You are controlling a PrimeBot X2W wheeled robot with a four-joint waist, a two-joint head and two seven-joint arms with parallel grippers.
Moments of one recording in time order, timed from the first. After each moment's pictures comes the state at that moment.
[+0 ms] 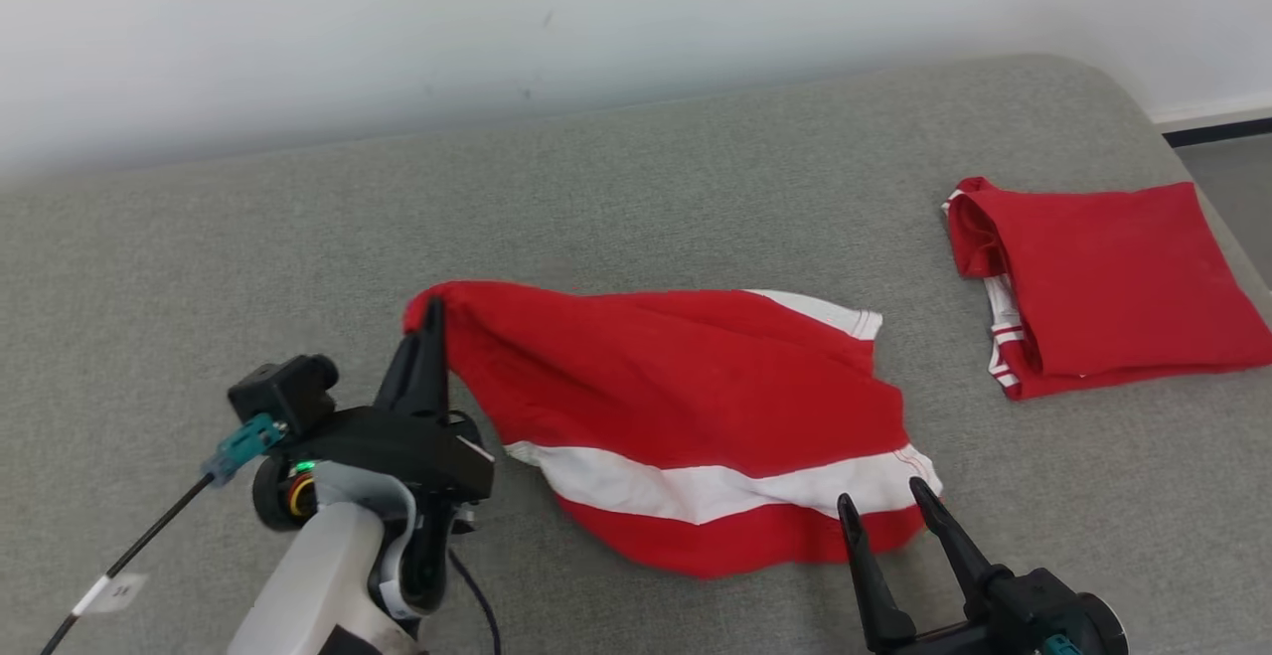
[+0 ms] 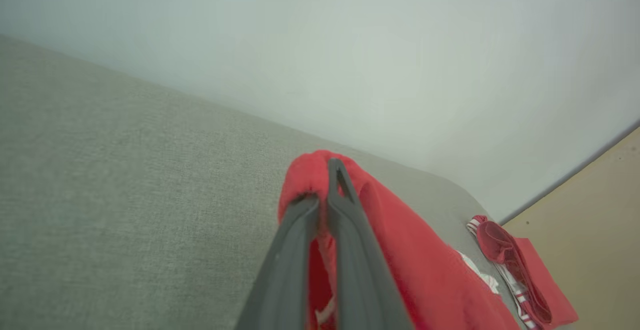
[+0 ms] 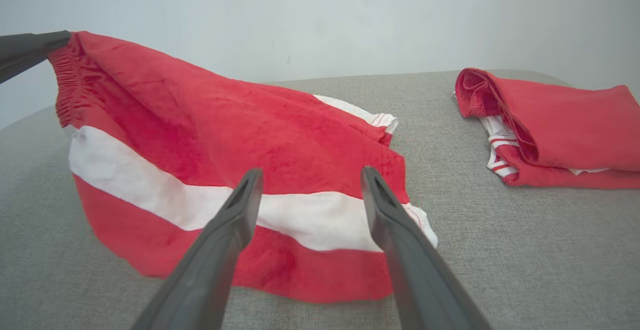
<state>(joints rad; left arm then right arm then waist) -0.55 0.10 -0.37 0.59 -0.83 -0.05 -0.26 -0.02 -0.05 0.18 0.24 0.11 0.13 -0.26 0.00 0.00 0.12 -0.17</state>
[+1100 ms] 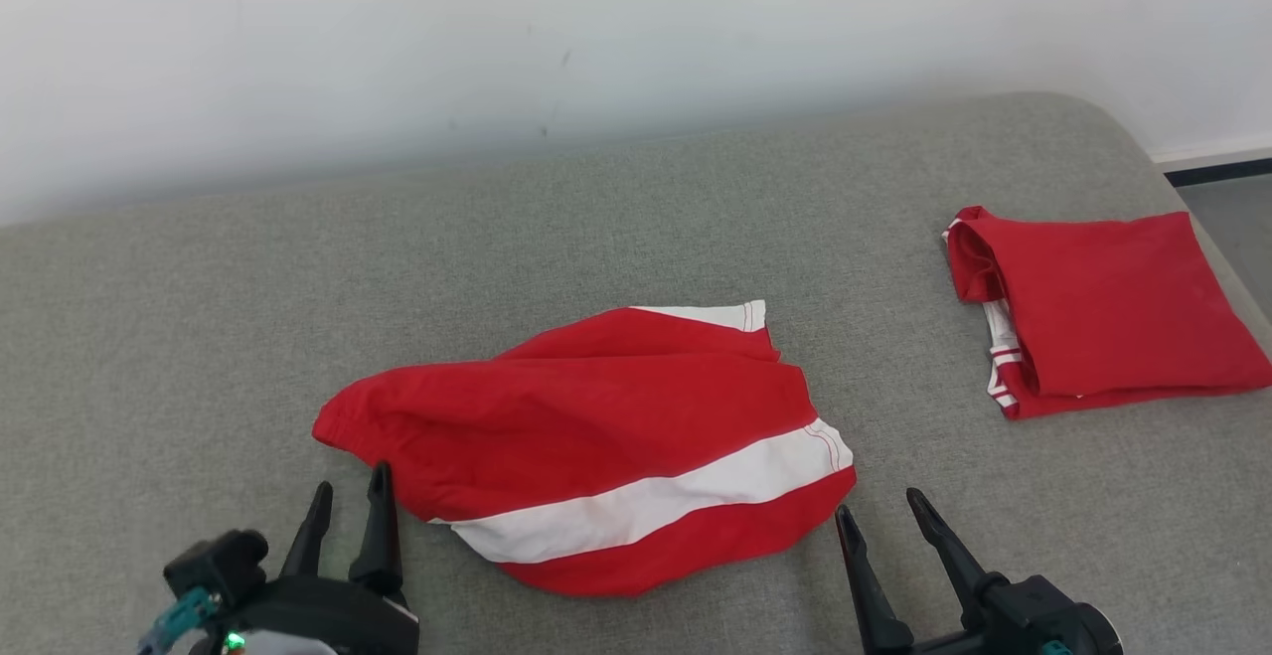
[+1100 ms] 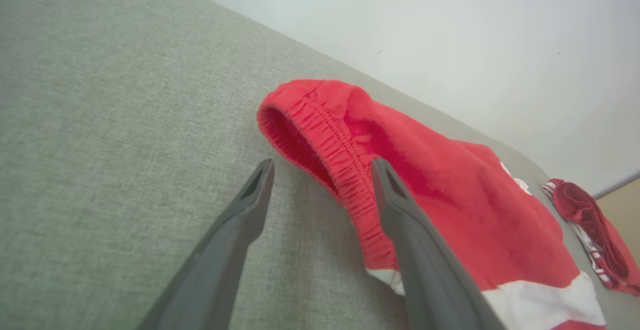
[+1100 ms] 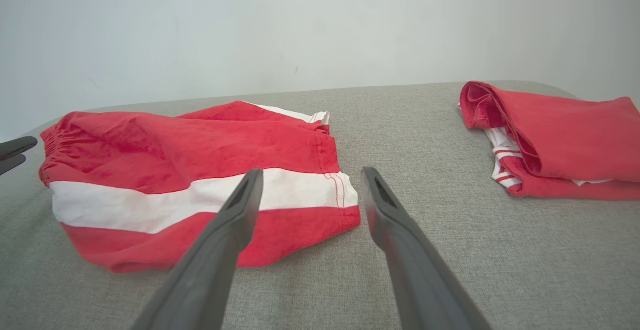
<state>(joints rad) -0.30 0.12 -0.16 0.64 -0.70 -0.13 -0.26 -0.02 -0.05 0.19 0.26 0.12 0.13 -0.26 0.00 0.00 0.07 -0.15</state>
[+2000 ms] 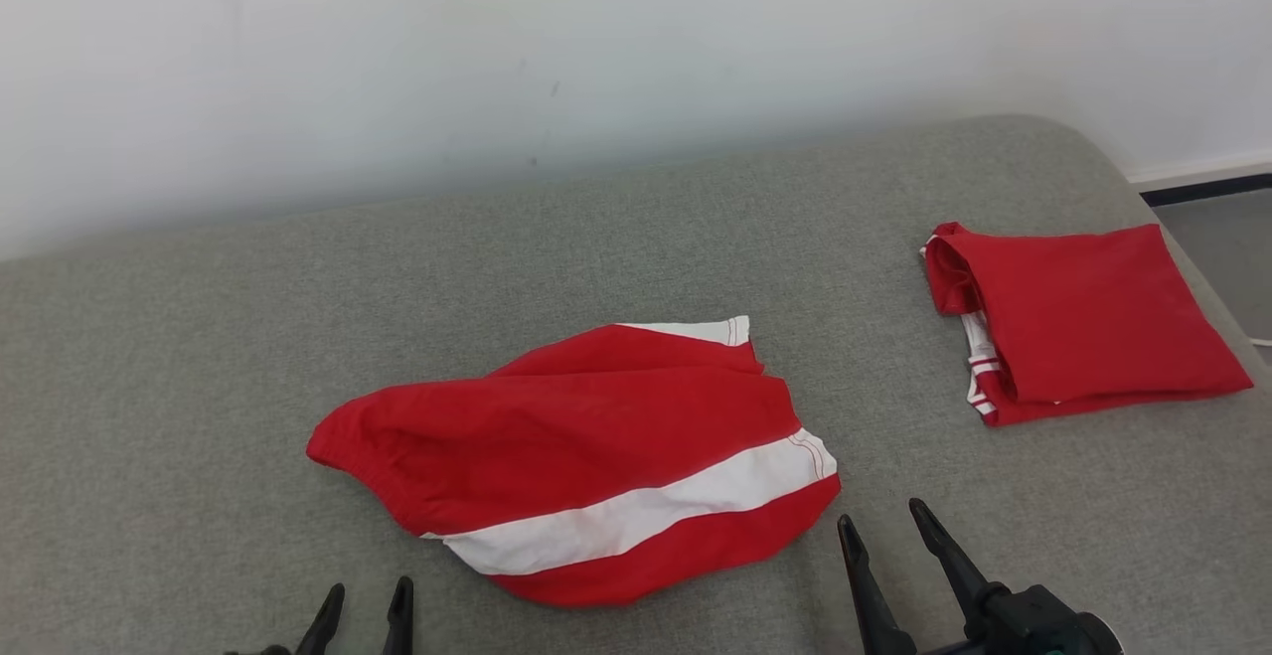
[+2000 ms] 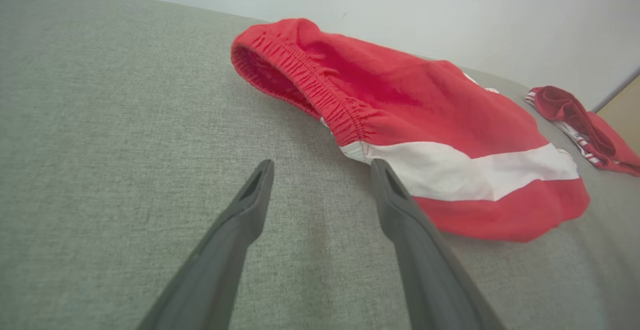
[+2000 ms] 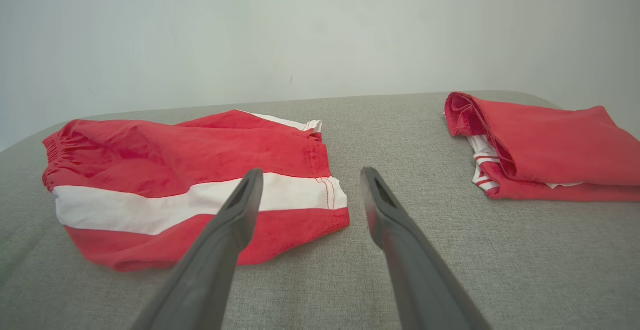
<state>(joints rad) 0.00 0.17 -0.18 0.37 -0.49 -0.13 -0.26 0.00 -0.05 0.18 0.26 0.11 0.13 -0.26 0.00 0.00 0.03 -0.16</state>
